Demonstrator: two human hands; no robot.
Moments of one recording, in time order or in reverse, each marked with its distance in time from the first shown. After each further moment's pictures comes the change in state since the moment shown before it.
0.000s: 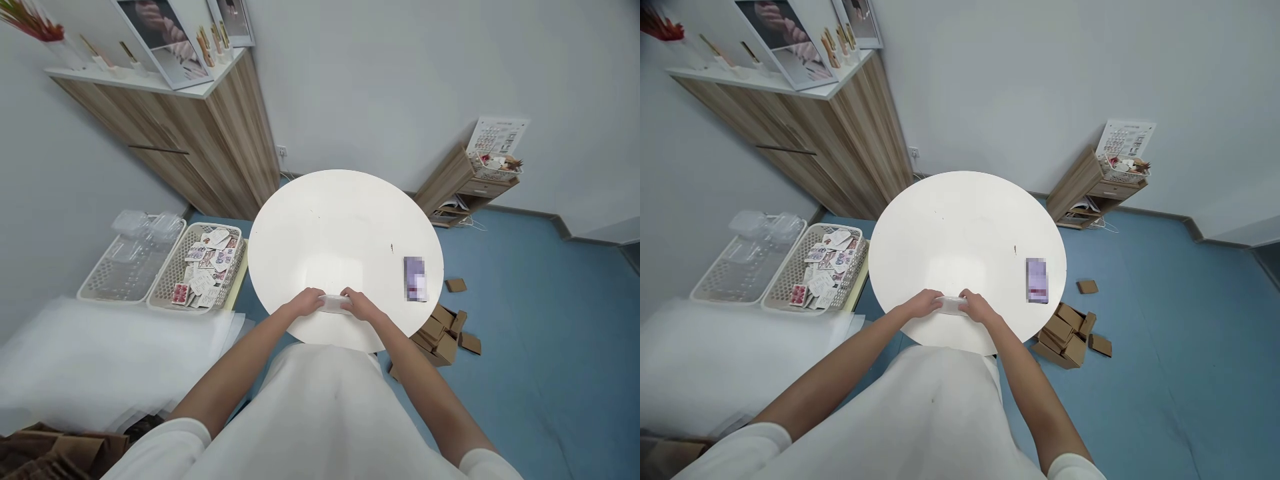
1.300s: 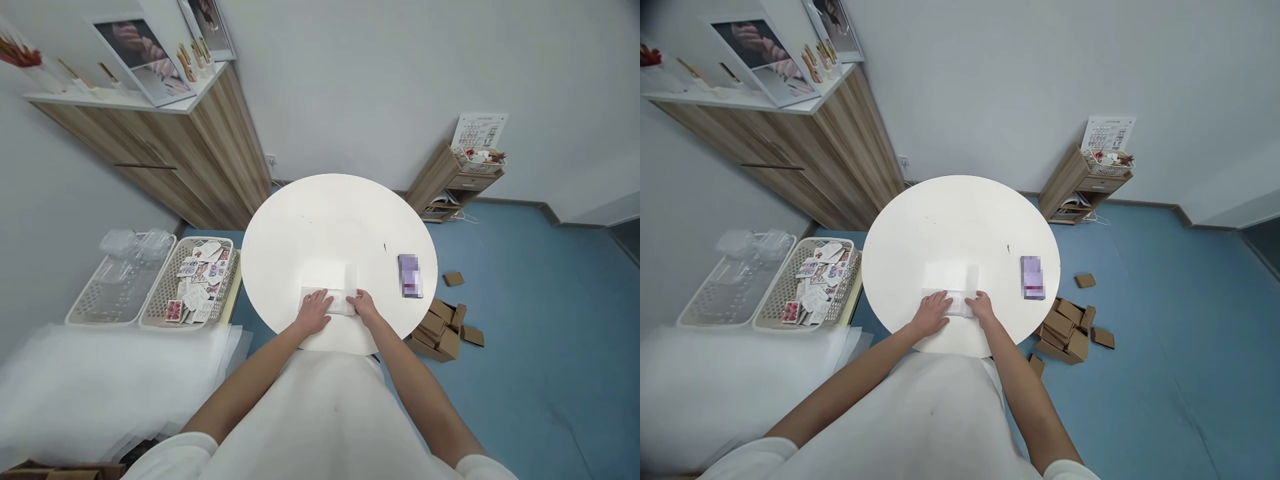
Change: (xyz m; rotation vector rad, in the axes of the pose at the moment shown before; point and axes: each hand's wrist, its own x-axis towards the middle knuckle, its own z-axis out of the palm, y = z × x) left_hand 0.002 0.017 0.046 0.463 0.261 0.063; right_hand 0.004 0.016 0.022 0.744 0.381 0.483
